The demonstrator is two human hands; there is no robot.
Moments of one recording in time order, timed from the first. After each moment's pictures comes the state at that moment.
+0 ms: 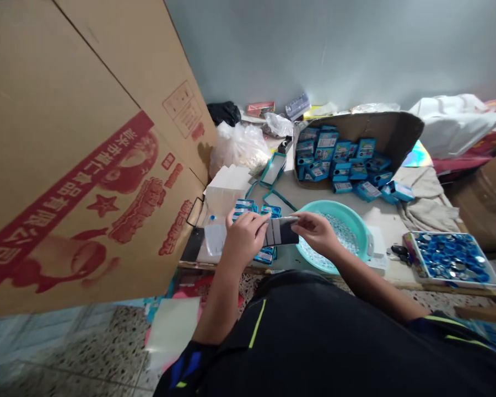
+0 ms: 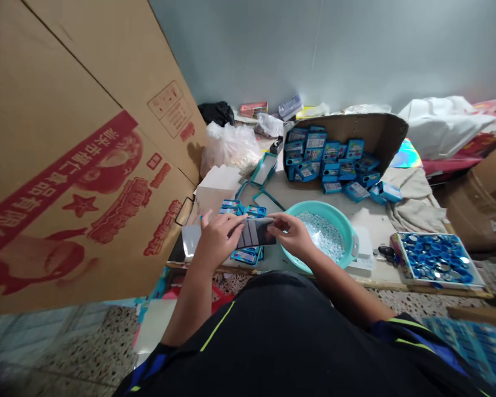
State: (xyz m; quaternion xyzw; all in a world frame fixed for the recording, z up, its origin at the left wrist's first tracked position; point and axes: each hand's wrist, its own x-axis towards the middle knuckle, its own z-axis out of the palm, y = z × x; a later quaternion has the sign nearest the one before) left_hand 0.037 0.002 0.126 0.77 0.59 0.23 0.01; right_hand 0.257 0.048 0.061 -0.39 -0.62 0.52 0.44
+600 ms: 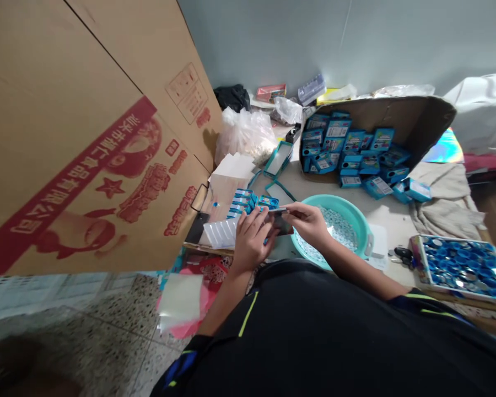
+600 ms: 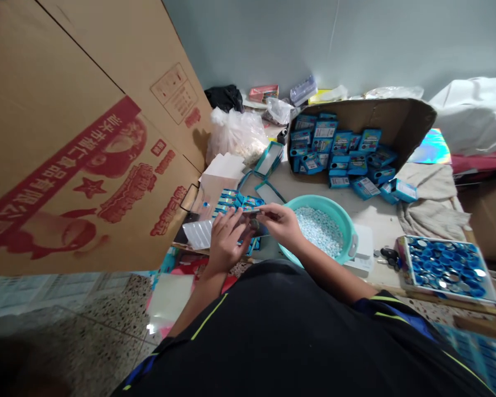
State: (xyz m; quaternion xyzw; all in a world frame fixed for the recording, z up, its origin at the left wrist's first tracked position) left_hand 0.083 -0.021 0.082 0.78 0.54 0.29 -0.11; right_hand 0.260 0.062 0.078 -0.37 -0.55 0.59 0.46
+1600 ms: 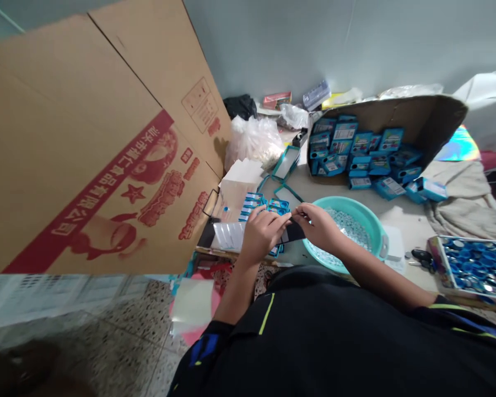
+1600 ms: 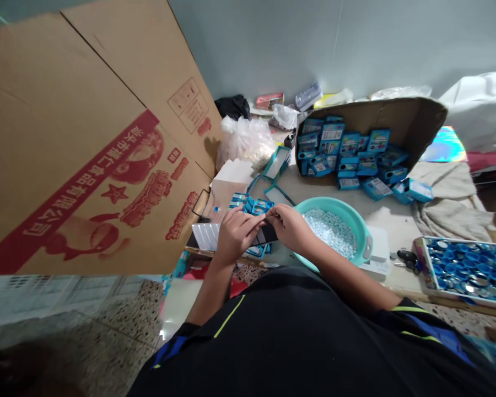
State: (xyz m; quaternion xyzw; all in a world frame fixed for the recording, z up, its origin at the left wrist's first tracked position) left_hand 0.070 0.000 0.119 0.82 0.51 0.24 -0.06; right_hand 0.260 0.056 0.105 -0.38 -0.75 0.41 0.35
